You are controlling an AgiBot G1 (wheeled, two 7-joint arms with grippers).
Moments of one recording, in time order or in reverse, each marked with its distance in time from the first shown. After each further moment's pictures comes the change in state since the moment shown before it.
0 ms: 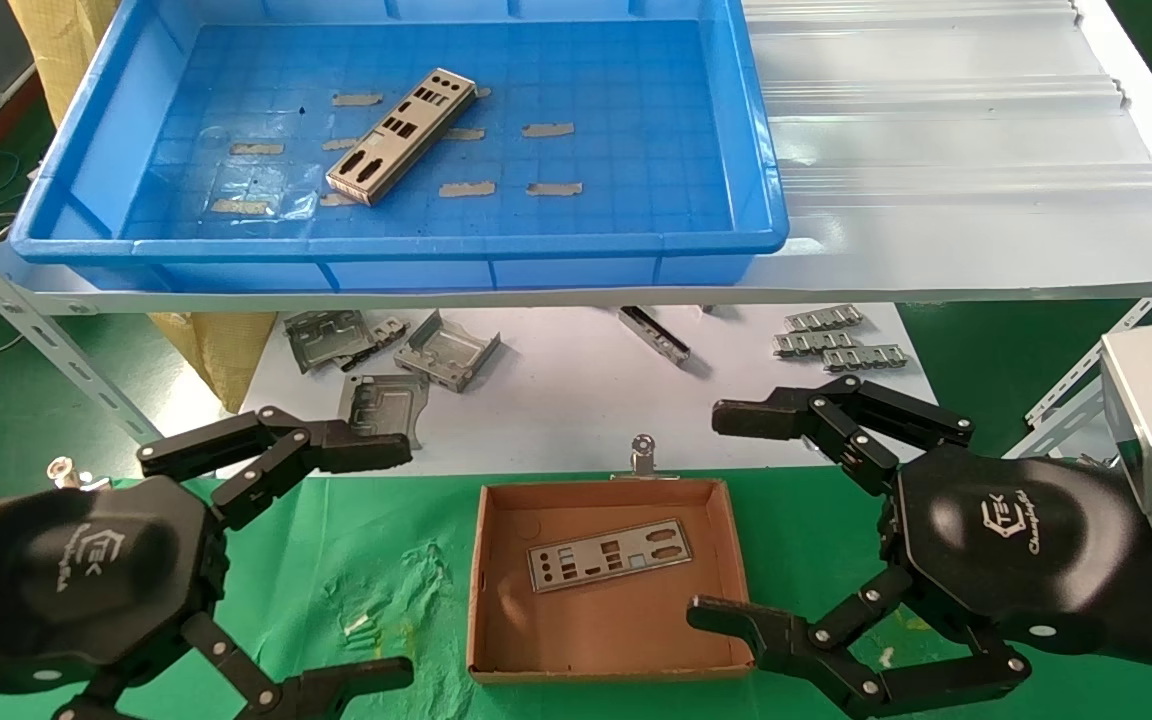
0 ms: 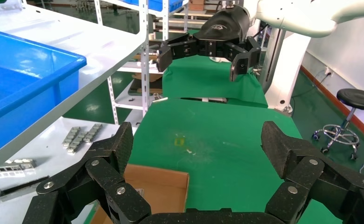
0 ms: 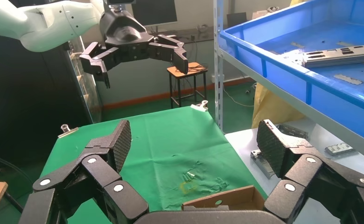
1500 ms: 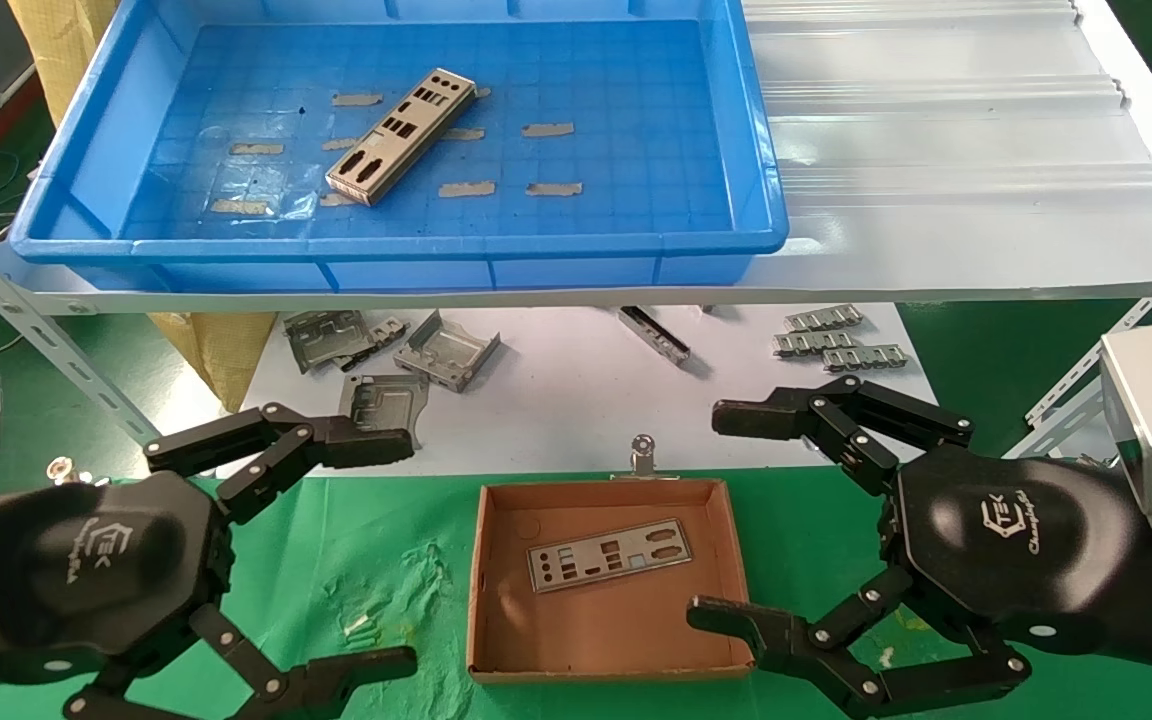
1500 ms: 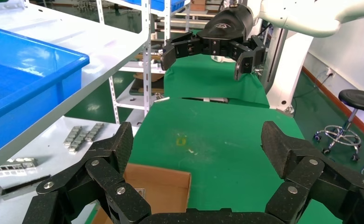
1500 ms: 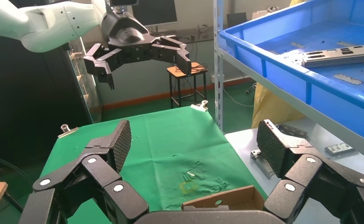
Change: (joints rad) left arm -0.007 0.010 0.007 0.018 0.007 -0.001 0.007; right arm 0.000 0.000 0.000 0.000 0.000 0.000 0.000
